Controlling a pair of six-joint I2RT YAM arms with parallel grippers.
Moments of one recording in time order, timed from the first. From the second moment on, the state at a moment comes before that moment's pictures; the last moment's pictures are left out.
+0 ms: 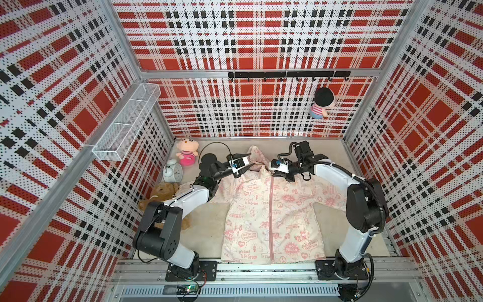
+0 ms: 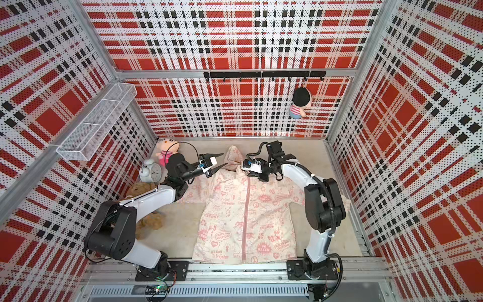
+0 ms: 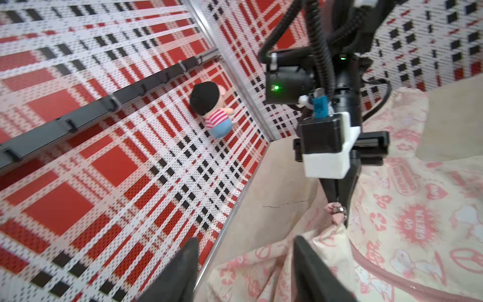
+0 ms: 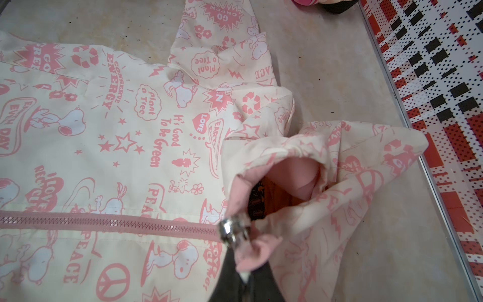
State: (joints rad) left arm -0.31 1.53 0.86 0.65 0.82 0.64; right arm 0.34 1.82 1.37 -0.52 -0.70 -1.10
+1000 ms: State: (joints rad) left arm -0.46 1.76 1.15 0.03 0.82 0.98; right arm 0.35 1.79 1.33 -0.45 -0.70 -1.08
